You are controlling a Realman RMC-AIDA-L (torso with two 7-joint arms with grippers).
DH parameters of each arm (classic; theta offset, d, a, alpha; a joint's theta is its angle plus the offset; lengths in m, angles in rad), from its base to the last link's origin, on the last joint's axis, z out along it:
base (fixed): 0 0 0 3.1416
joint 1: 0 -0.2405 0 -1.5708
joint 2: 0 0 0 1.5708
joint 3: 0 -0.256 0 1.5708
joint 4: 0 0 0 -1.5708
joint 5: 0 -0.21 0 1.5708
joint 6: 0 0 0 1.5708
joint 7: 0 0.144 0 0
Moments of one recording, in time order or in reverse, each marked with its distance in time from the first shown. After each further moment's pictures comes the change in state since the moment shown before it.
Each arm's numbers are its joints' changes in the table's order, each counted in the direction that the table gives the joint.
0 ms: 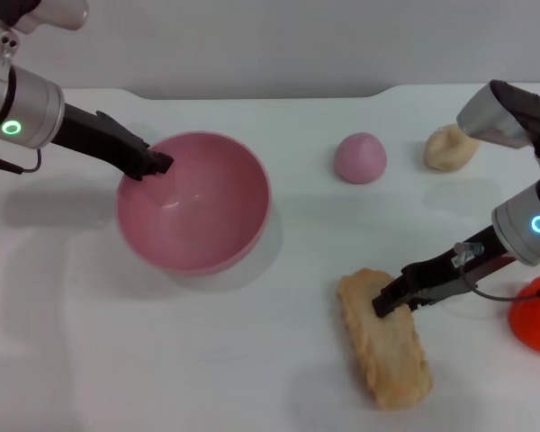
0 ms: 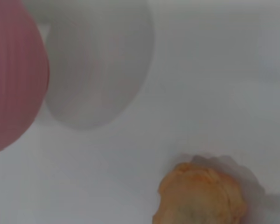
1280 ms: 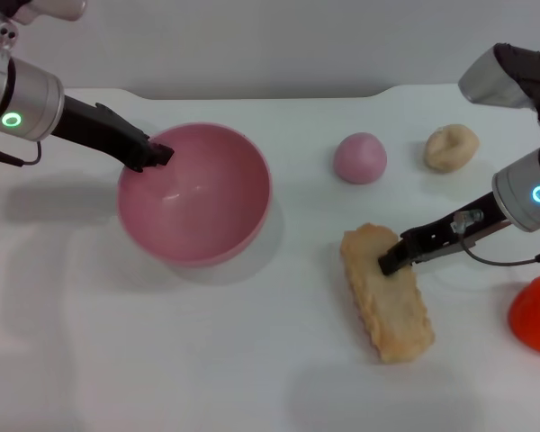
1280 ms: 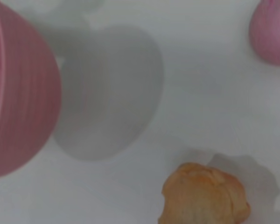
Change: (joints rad) left arm 0.008 -0.002 0.009 0.003 0.000 -0.005 -0.007; right arm 0.009 0.000 0.022 -0.102 -0.020 -0.038 -0.051
